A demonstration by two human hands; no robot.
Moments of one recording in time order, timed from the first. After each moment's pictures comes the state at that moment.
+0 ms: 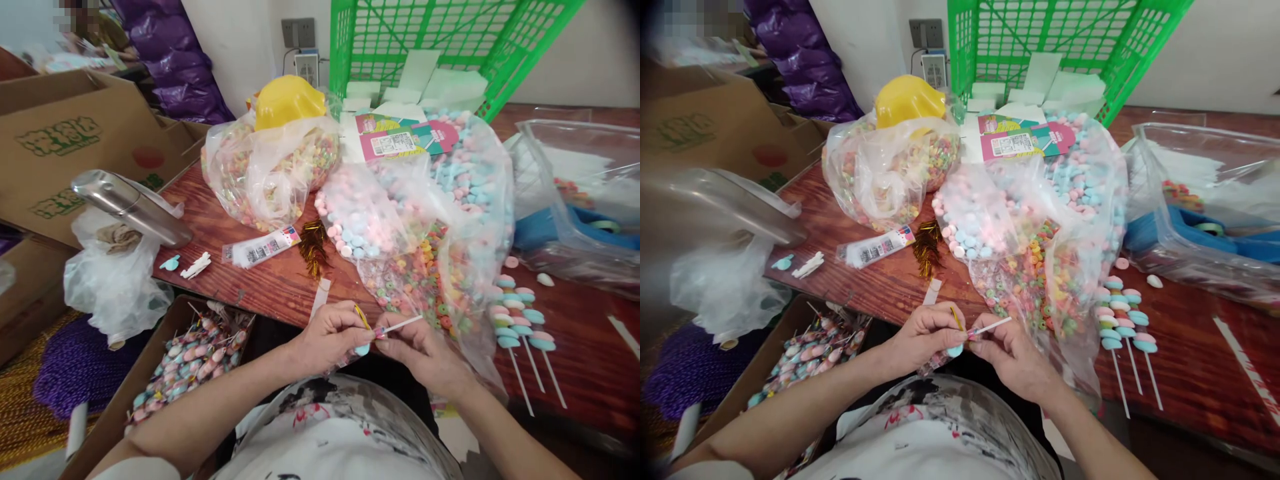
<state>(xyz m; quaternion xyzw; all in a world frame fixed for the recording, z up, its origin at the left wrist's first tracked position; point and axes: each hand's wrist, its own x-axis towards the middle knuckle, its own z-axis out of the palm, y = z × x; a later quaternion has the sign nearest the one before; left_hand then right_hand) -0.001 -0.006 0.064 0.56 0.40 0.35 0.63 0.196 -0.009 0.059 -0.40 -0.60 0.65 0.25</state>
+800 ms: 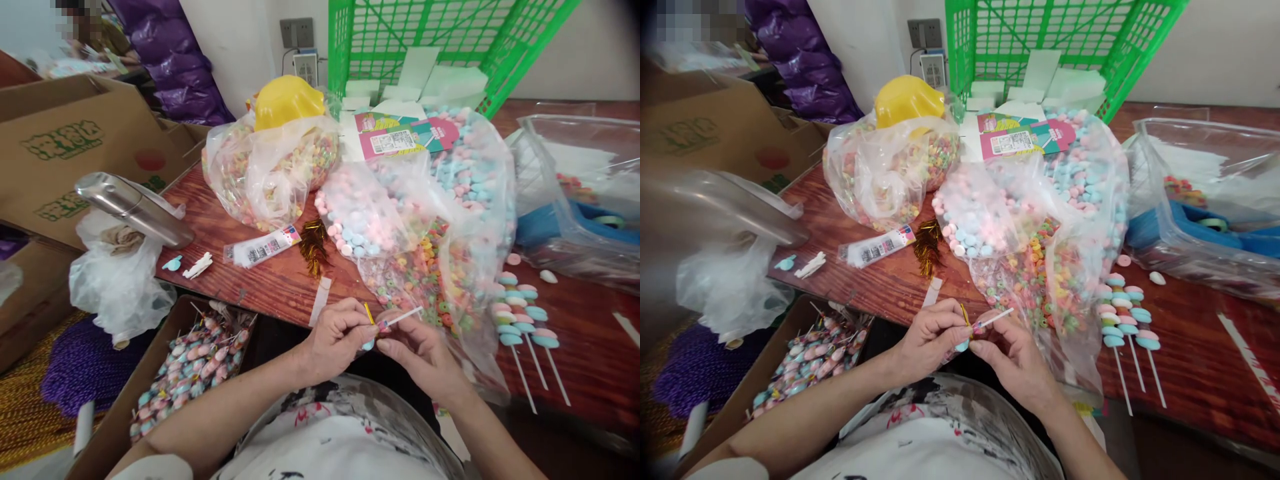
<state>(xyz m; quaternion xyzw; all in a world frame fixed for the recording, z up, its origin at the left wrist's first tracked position) 0.011 -0.013 0.064 0.62 0.39 0.42 0.53 0.195 -0.024 0.049 -0.45 -0.58 0.57 0.35</state>
